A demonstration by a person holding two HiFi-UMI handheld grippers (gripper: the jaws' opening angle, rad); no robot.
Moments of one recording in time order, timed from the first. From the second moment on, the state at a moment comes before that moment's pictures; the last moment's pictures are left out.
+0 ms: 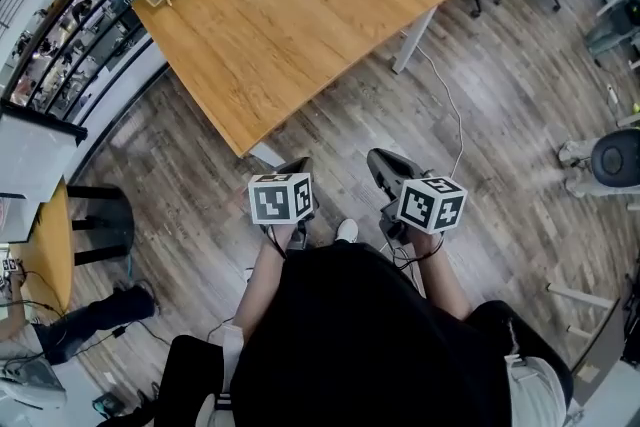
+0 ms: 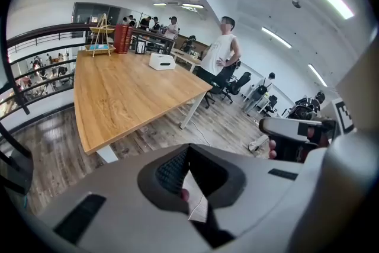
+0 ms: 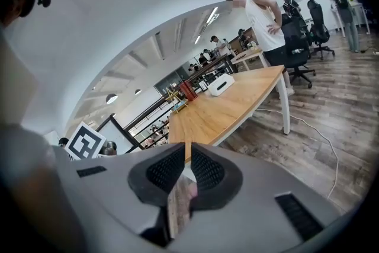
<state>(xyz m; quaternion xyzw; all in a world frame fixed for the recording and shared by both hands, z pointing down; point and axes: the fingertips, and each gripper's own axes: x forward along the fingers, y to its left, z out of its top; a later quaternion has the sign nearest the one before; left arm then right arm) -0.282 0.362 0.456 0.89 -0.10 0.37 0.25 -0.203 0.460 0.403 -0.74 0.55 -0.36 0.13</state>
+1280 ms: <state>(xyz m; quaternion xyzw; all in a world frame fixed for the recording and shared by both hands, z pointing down) -0.075 0.229 0.449 0.90 -0.07 0.37 0.24 -0.035 0.323 0.397 -0.73 0.57 -0.35 0.12</state>
